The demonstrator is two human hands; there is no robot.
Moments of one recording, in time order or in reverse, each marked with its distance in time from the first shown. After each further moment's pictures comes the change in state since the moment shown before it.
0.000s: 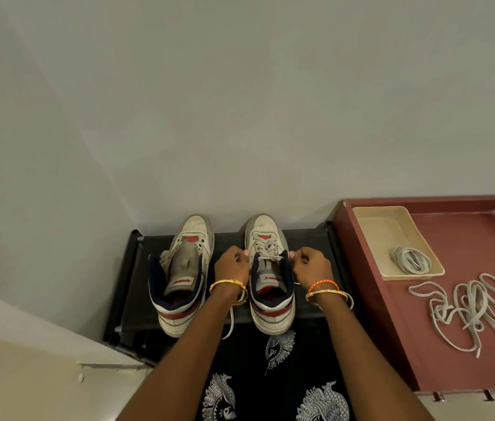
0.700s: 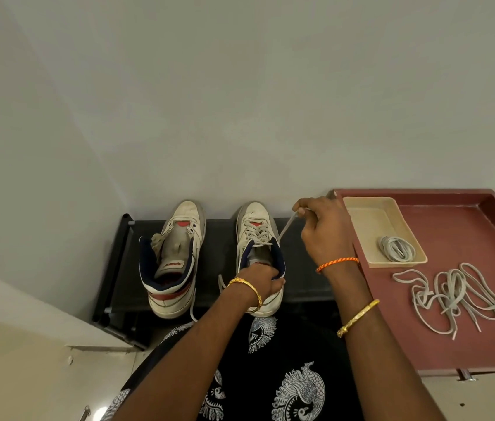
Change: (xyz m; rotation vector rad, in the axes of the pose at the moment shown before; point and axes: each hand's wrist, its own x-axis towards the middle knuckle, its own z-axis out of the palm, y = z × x) left_hand -0.036 0.005 0.036 0.778 -0.568 0.406; right_hand -0.033 -0.053 -0.060 -0.188 0.309 -0.603
